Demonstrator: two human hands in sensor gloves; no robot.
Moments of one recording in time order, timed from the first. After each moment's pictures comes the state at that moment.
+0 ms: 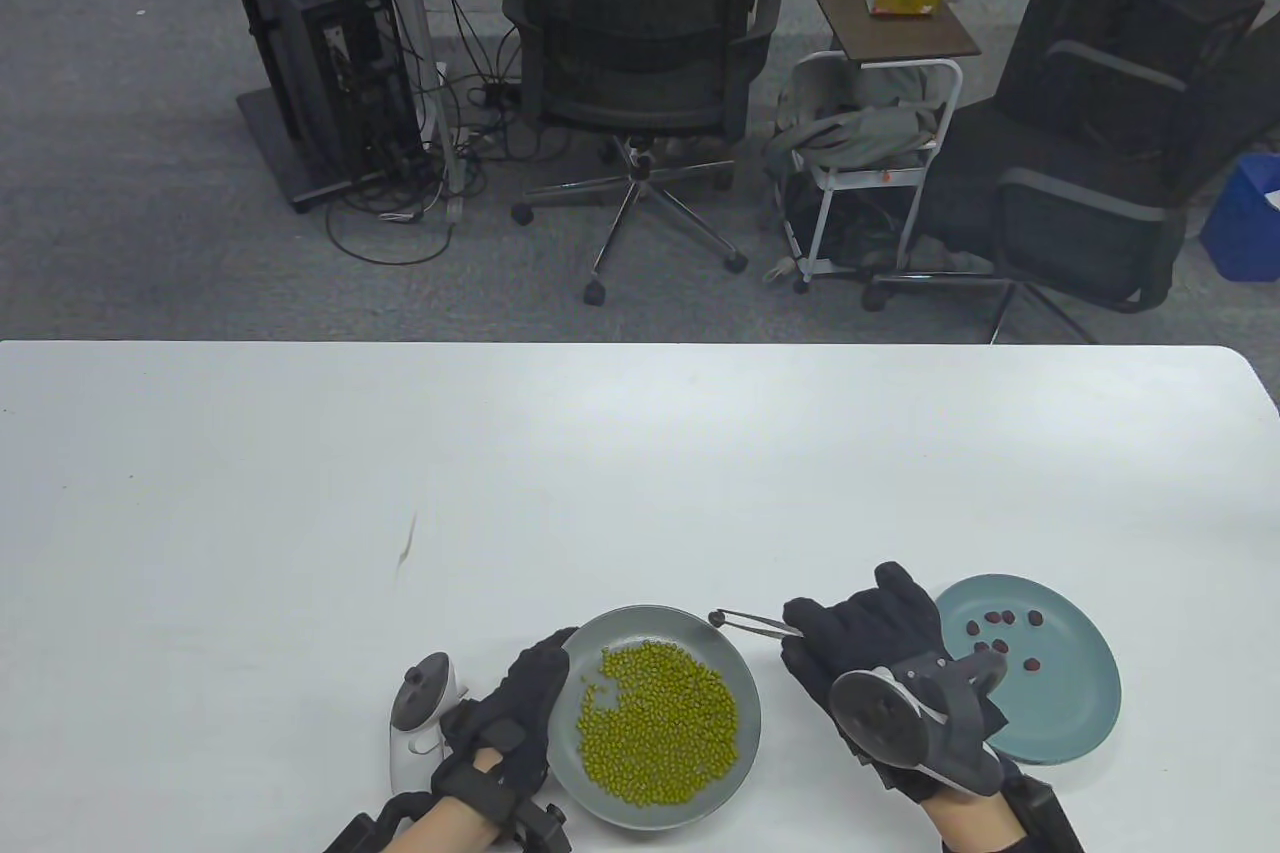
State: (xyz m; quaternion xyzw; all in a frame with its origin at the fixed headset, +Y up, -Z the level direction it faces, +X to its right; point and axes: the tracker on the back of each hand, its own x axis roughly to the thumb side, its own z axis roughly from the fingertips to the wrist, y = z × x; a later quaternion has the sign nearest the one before) left_hand -0.163 -0.811 -0.286 -0.22 -0.08 0.77 0.59; right_hand 0.176 -0.664 -0.277 0.15 -0.25 0.95 0.07
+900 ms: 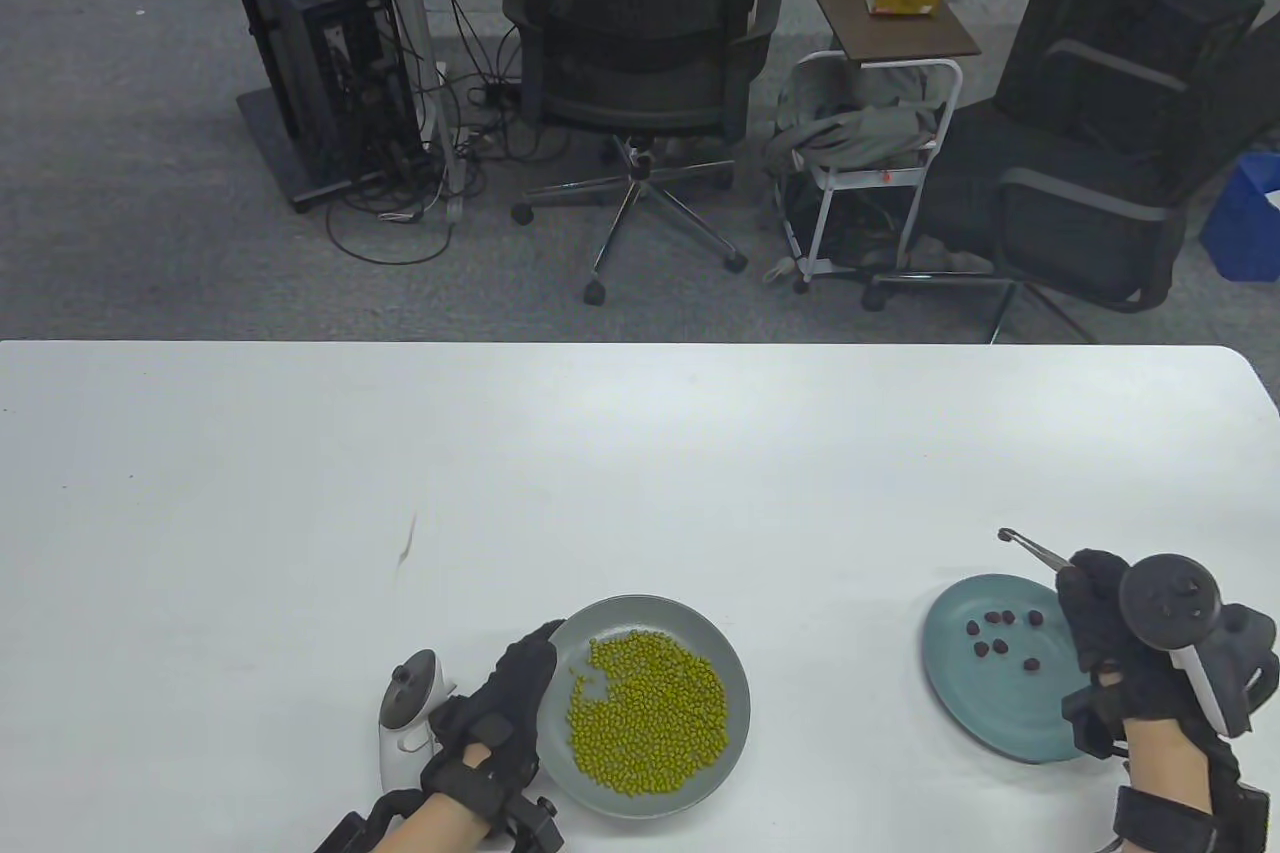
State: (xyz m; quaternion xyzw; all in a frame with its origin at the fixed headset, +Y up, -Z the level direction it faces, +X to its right) left_hand -0.171 -0.808 -0.287 -0.20 -0.08 0.78 0.59; right_hand 0.398 -0.684 -0.322 -0.22 -0.14 0.96 0.14
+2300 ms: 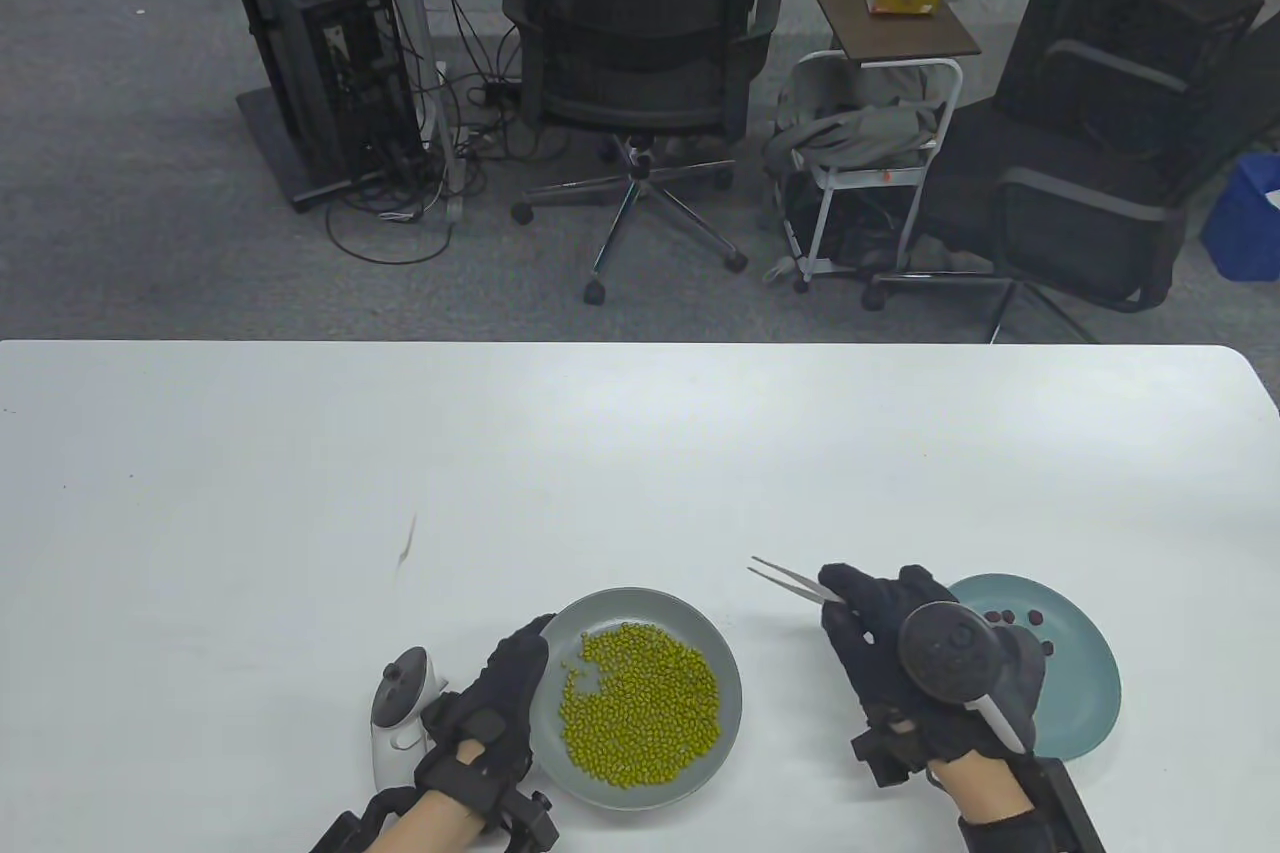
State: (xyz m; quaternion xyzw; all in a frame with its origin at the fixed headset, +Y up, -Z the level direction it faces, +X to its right) left_hand -0.177 -0.808 -0.290 -0.19 -0.07 0.78 0.59; right_hand 0.199 -0.703 -0.307 0.09 -0.13 0.95 0.25
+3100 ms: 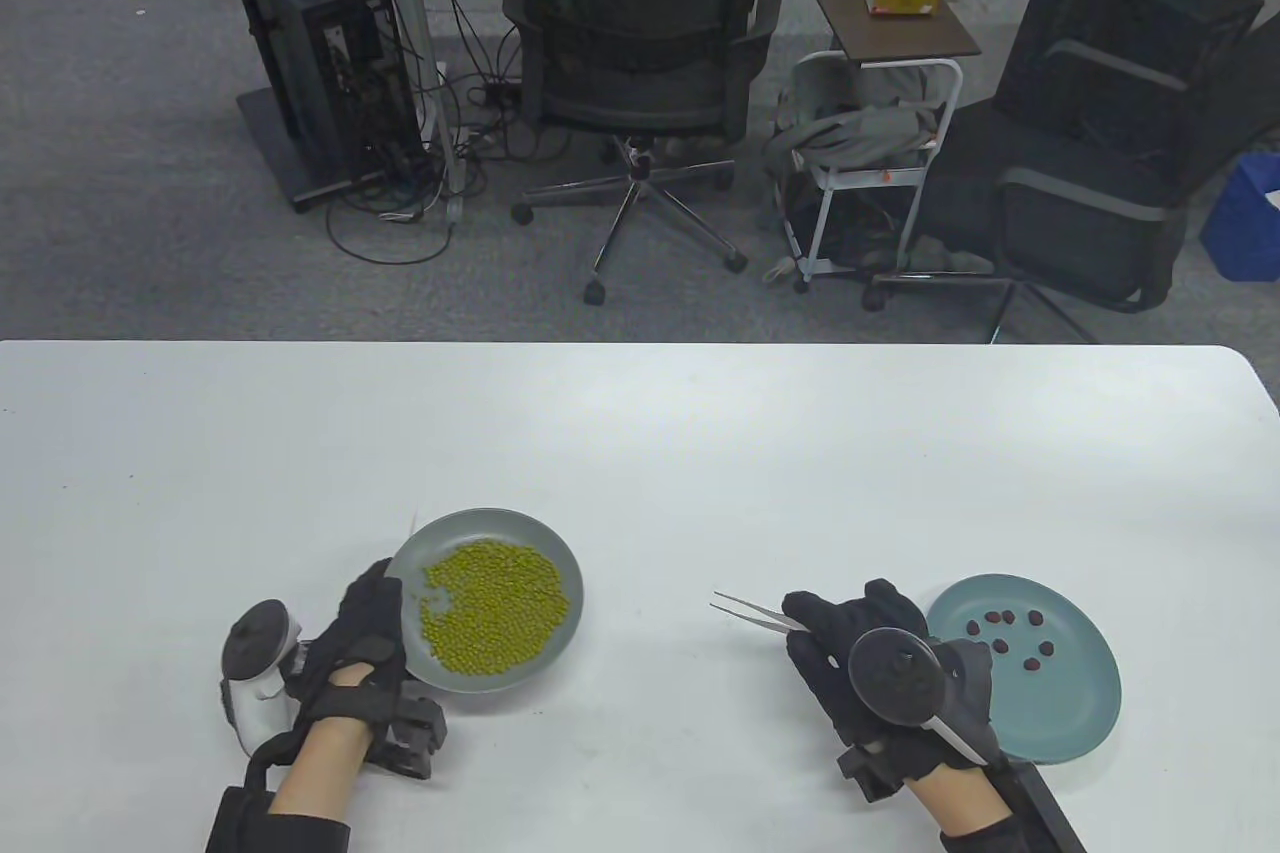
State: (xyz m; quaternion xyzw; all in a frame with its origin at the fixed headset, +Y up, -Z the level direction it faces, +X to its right) left_hand -0.326 -0.794 -0.329 -0.06 0.13 0.70 0.70; right_hand 0.184 -0.713 -0.304 0.12 -0.14 0.97 0.18
